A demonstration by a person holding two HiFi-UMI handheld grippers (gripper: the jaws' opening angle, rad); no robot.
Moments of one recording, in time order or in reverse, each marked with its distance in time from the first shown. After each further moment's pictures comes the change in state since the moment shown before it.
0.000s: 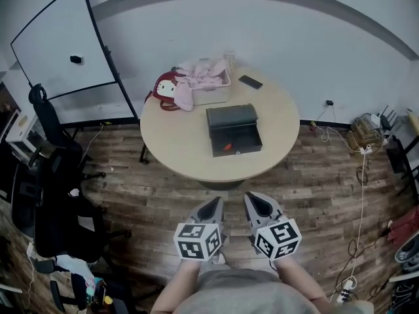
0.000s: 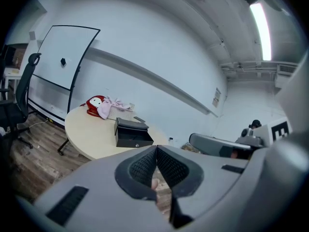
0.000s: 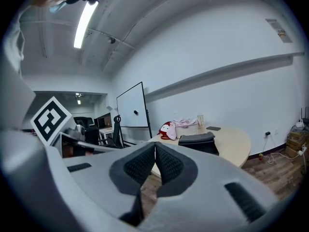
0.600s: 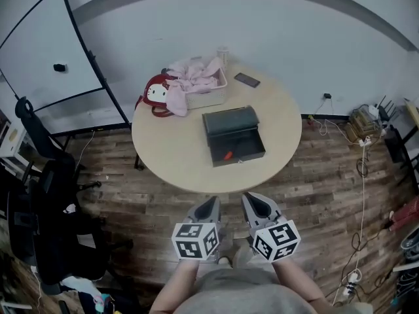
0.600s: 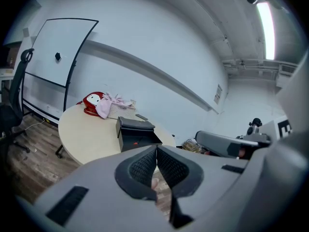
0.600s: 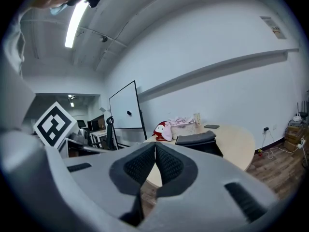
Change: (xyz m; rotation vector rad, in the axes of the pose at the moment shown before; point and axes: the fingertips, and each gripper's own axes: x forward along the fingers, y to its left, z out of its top) left arm 0.059 0.060 0.020 0.011 0.049 -0.015; right arm 0.071 -0.022 0.001 0.045 -0.004 -0.055
